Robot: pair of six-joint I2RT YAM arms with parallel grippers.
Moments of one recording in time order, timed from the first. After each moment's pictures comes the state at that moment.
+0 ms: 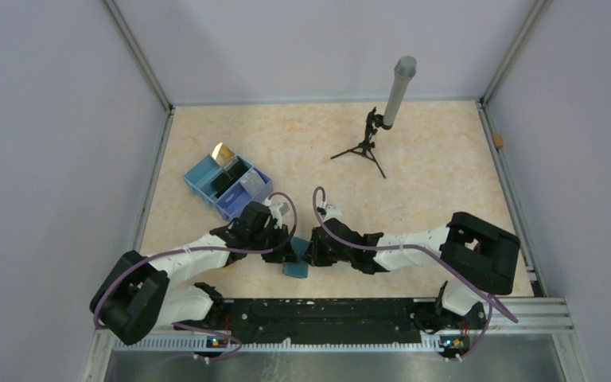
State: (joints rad) left arm -0.62 1.21 0.42 -0.11 0.48 -0.62; right arm 1.14 1.60 0.67 0.25 0.08 0.99
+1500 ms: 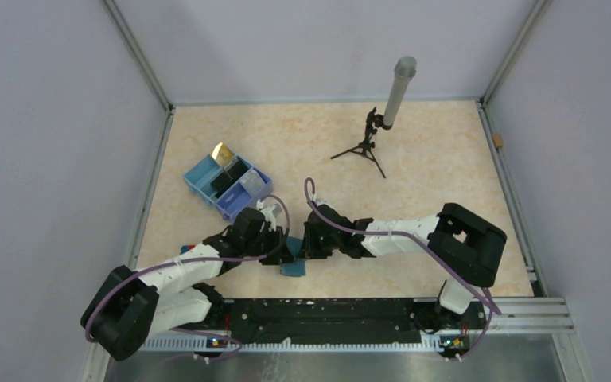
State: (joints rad) left arm -0.62 1.09 0.34 -0.07 0.41 -0.67; right arm 1.08 1.70 0.85 0.06 -0.07 0.97
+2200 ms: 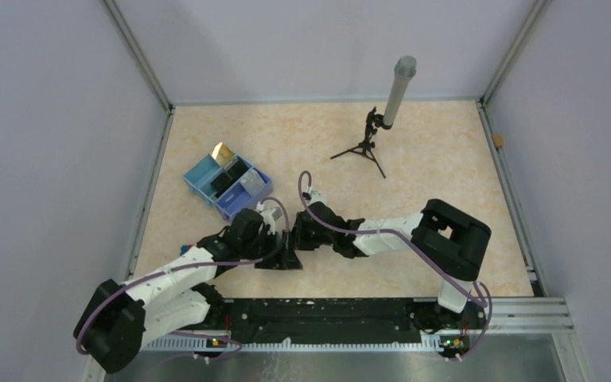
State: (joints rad) left arm -0.65 1.03 0.37 -0.22 0.44 -0.63; right arm 1.08 1.79 0.87 0.29 0.01 0.99
